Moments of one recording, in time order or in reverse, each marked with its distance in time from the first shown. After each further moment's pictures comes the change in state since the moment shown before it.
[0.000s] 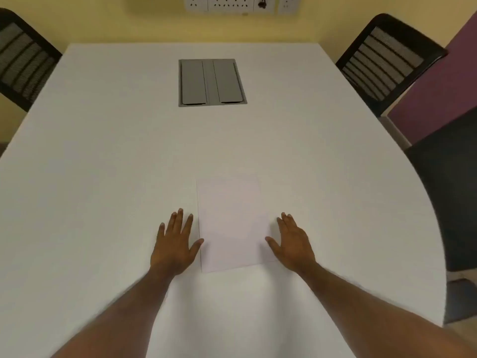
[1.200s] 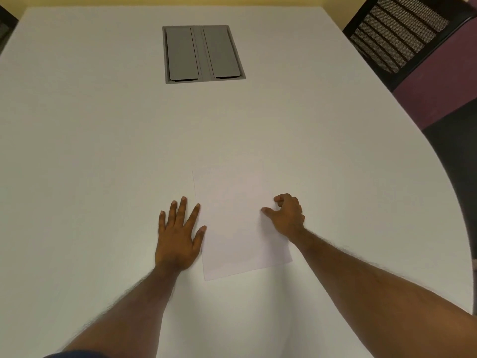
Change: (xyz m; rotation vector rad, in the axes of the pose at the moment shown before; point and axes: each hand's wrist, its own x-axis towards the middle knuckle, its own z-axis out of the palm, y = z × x) left_hand 0.045 -0.016 0.051 -0.046 0.187 0.043; right_hand 0.091 -0.031 0.020 0.494 0.127 0.428
